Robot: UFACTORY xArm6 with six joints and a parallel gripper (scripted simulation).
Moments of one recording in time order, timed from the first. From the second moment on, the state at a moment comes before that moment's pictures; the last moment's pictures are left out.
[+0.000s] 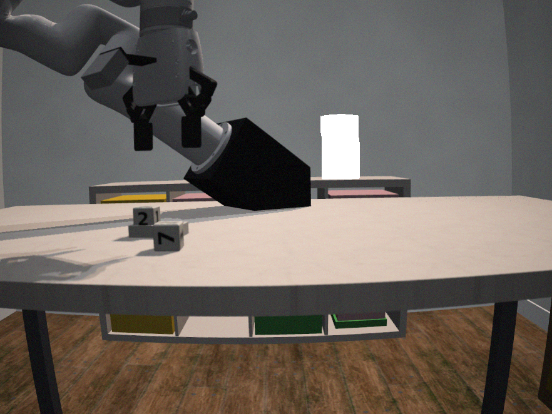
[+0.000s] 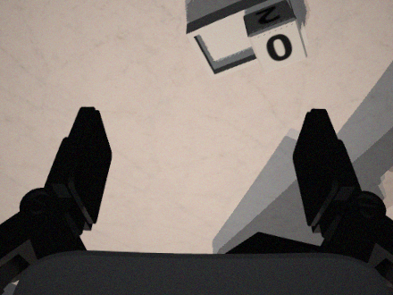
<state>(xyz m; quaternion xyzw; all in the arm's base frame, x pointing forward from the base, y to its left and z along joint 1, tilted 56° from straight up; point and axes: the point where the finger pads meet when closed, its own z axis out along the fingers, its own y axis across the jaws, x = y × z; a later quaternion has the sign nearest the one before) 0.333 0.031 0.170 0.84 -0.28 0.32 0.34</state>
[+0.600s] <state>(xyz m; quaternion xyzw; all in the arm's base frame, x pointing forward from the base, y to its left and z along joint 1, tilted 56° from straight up) 0.316 0.011 0.176 0.72 -0.51 0.40 0.23</state>
